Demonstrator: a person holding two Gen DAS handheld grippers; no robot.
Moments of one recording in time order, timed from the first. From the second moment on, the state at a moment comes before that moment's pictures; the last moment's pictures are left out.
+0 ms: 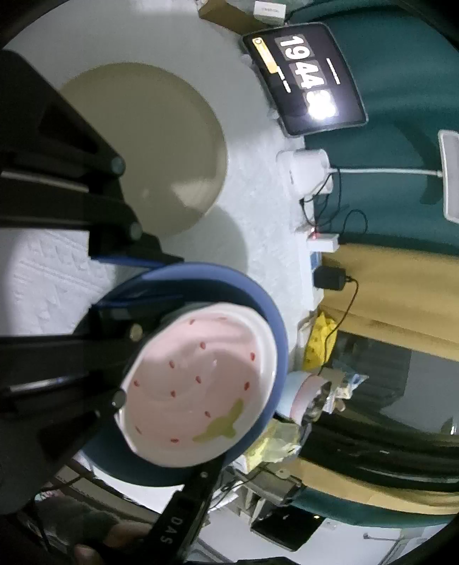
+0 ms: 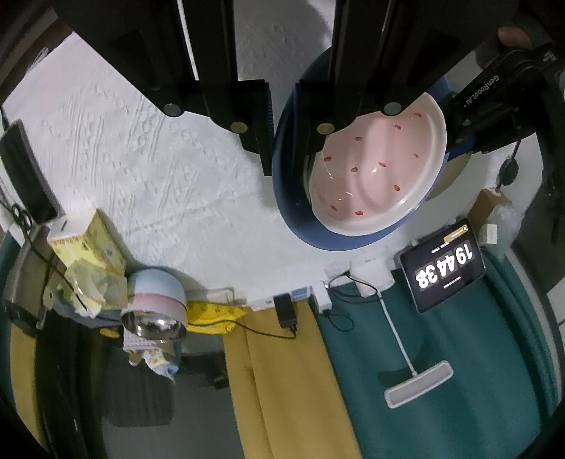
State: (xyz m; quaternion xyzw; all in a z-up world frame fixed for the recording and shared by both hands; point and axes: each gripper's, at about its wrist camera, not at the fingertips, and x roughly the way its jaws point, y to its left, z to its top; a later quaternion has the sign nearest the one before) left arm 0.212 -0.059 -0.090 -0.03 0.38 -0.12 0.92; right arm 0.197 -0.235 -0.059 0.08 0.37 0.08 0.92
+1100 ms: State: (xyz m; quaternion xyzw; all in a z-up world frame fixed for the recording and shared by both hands) left arm 0.209 0.059 -0.070 -0.08 0.35 -0.06 0.93; right arm 0.232 -0.117 -0.034 0.03 0.35 0.16 0.92
